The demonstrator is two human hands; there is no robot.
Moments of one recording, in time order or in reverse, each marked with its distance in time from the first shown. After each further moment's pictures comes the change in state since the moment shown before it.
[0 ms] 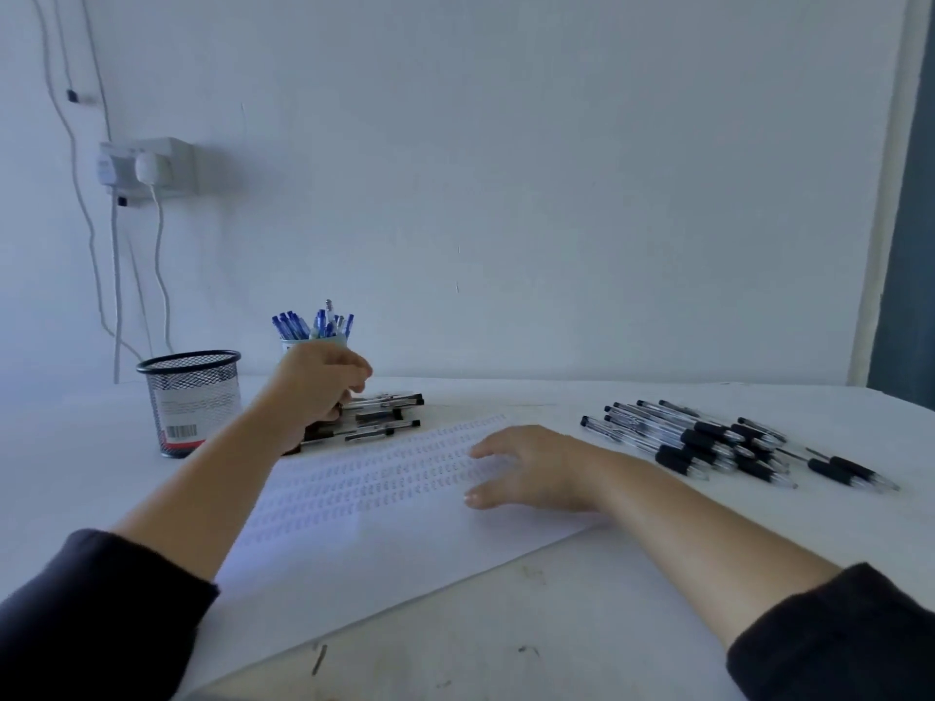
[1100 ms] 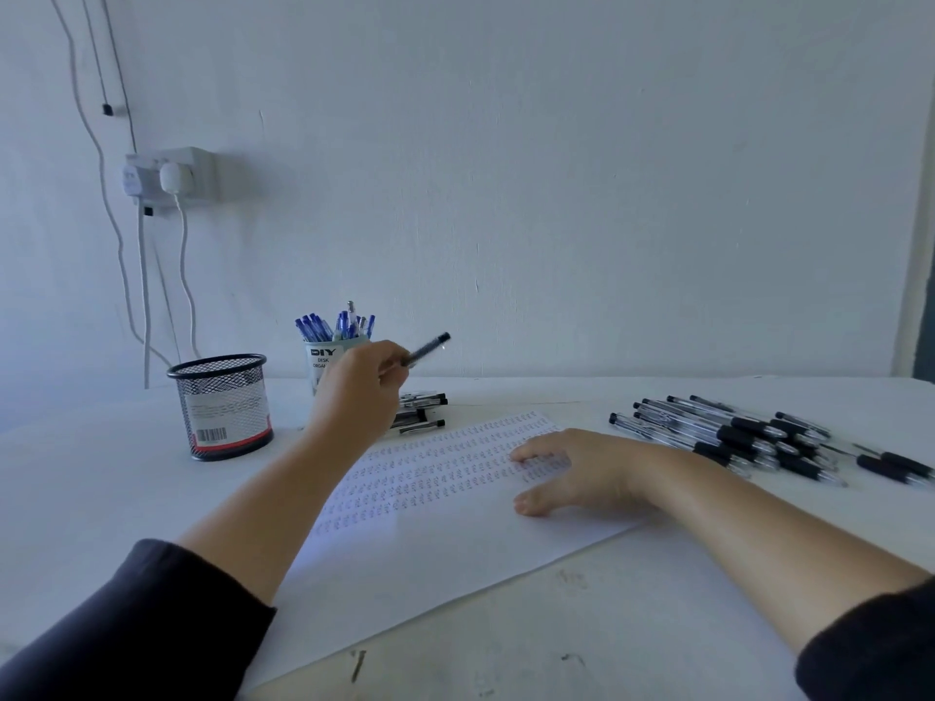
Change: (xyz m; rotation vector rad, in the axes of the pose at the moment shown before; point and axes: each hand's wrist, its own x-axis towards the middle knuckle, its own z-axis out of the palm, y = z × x) left_hand 0.000 -0.008 0.023 0.360 0.186 0.410; right_hand -0.011 0.000 -0.010 0.046 -0.072 0.043
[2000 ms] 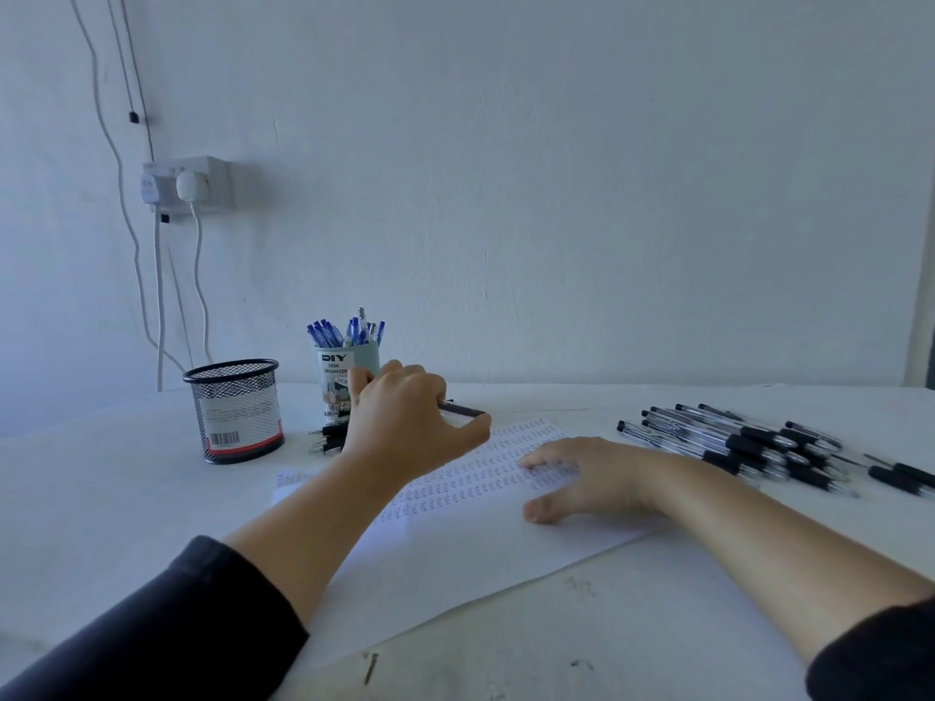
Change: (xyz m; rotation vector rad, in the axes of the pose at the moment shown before) left_hand -0.024 0.029 0.005 0.464 -0.077 0.168; right_hand 0.000 0.002 0.000 -0.029 -0.006 0.023
